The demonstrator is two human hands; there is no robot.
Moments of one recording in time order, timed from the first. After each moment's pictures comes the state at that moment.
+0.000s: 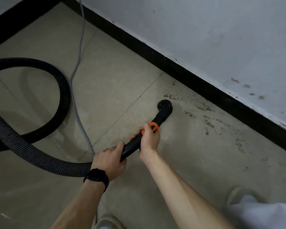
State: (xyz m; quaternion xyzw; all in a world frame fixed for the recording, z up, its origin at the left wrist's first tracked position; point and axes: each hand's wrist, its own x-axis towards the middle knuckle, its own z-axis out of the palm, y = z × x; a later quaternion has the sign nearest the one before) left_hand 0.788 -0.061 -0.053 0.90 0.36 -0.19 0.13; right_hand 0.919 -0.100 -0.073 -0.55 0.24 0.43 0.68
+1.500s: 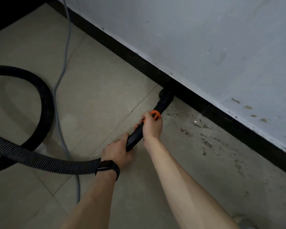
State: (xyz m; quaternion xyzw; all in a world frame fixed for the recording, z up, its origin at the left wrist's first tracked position) left_hand 0.890 -0.009 -0.101 0.87 0.41 -0.11 0.24; right_hand 1.021 -0.034 -0.097 -0.61 0.19 0.39 0.66
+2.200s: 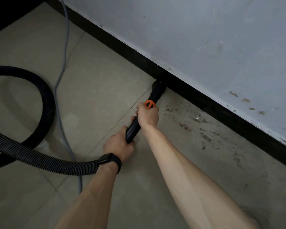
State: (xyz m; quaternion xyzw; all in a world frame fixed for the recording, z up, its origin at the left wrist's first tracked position) left_hand 0.898 -0.014 -0.094 0.83 0.48 -0.09 0.27; right_hand 1.031 -0.019 -0.084 -0.68 0.14 0.42 0.58
